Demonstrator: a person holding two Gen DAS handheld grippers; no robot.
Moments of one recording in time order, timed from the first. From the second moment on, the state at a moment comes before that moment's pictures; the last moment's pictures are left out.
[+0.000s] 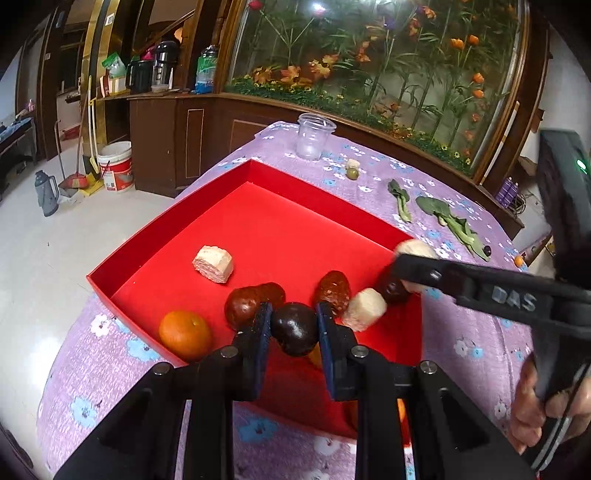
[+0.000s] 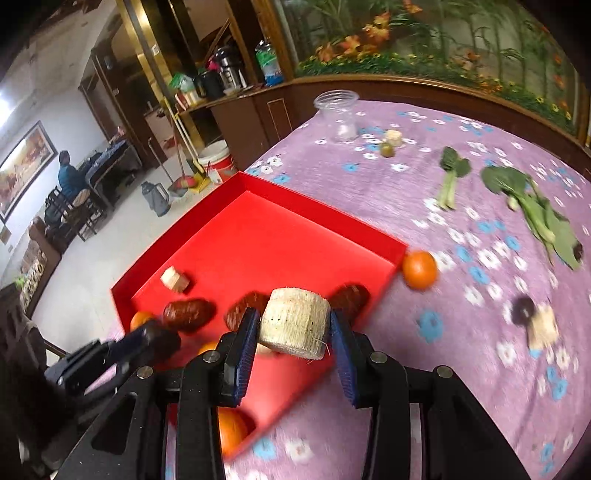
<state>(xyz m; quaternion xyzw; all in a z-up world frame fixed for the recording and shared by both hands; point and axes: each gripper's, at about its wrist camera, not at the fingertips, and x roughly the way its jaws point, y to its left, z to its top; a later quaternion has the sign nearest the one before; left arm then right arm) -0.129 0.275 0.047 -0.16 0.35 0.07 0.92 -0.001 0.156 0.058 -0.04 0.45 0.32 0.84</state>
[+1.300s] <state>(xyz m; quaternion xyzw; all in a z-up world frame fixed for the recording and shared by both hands) -0.161 0.291 0.075 -0.24 0.31 0.08 0.92 -0.033 0.091 0.049 0.05 0.46 0.29 0.84</state>
